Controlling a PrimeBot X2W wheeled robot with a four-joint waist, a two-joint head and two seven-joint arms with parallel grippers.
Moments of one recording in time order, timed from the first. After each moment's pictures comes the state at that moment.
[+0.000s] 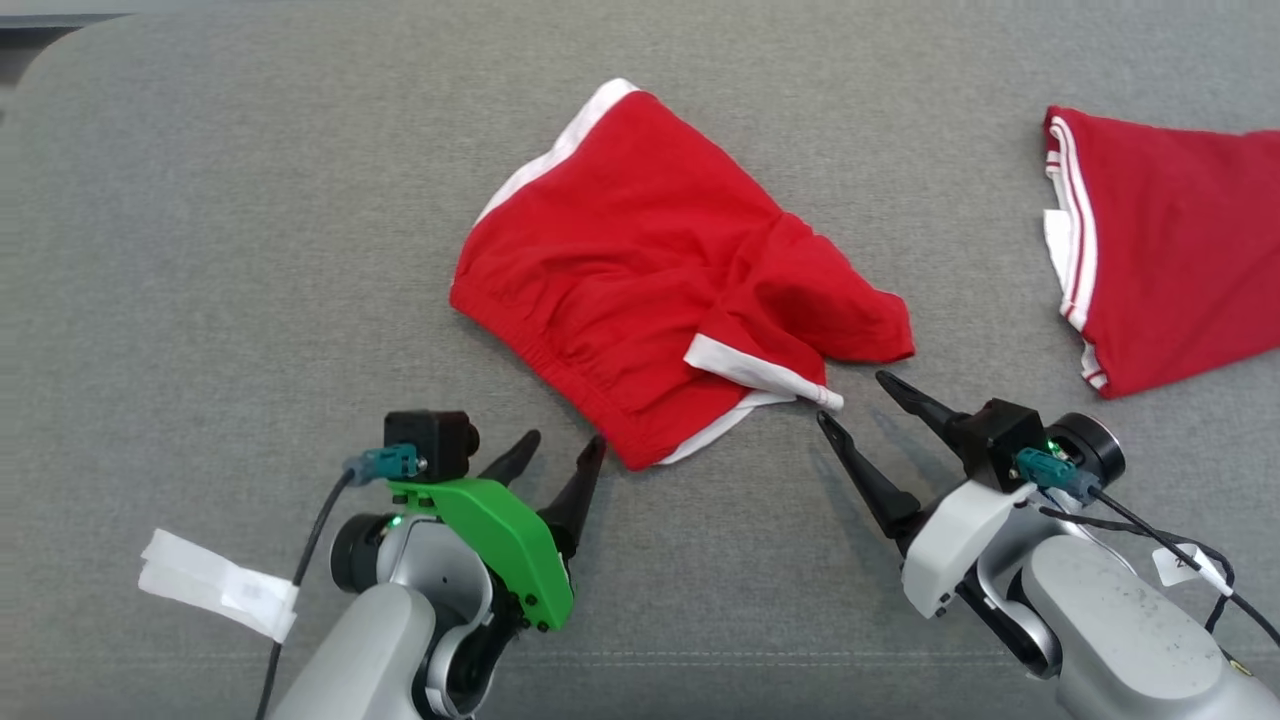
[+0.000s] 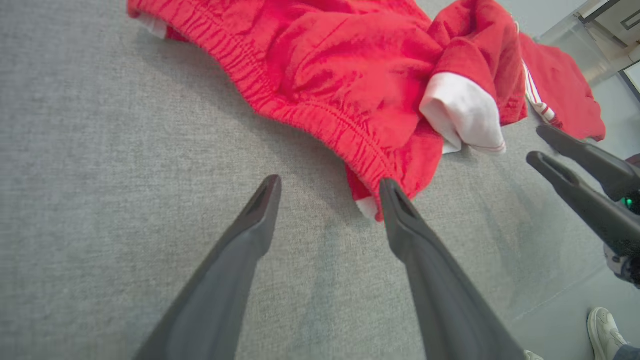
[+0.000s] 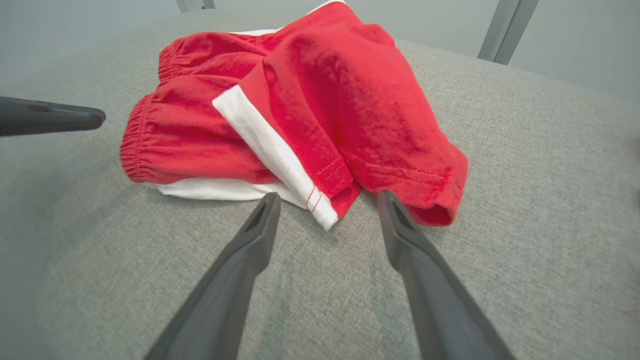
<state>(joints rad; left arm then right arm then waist) -0.28 0.07 -0.52 0.22 -0.71 0.04 0.18 -0.29 -0.32 0.65 0.33 0.33 0.06 -0.20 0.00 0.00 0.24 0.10</state>
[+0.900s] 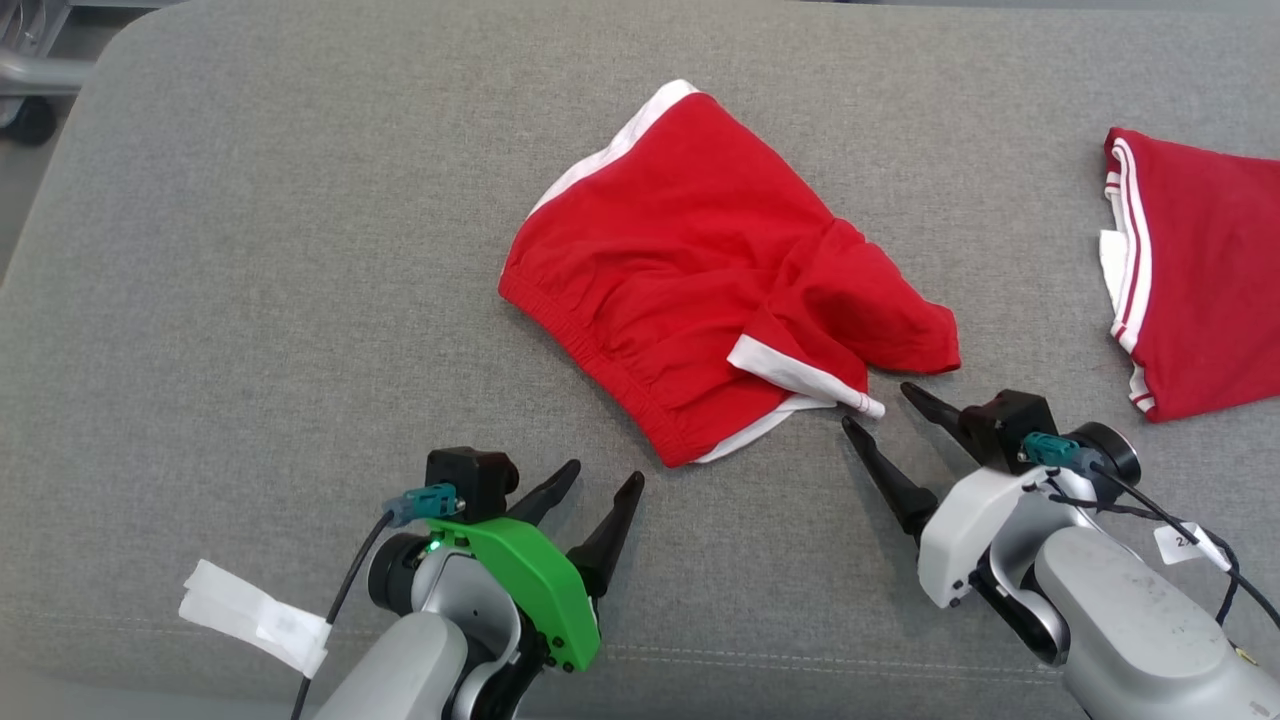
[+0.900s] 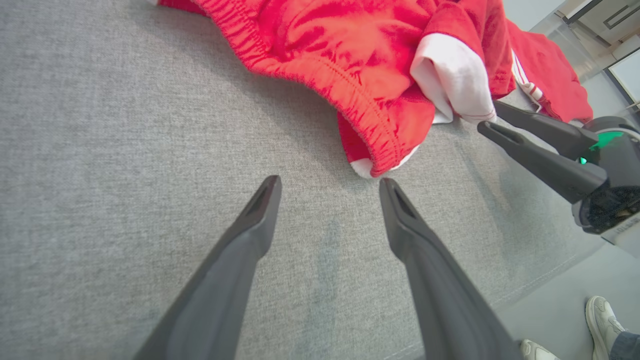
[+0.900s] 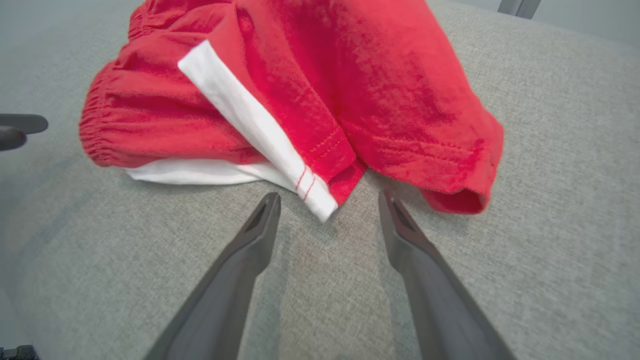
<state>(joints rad) -0.26 0.06 -0.61 0.29 -0.71 -0.03 0.08 -0.31 -0.31 0.64 0.44 0.37 0.07 -0.16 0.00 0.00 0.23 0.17</state>
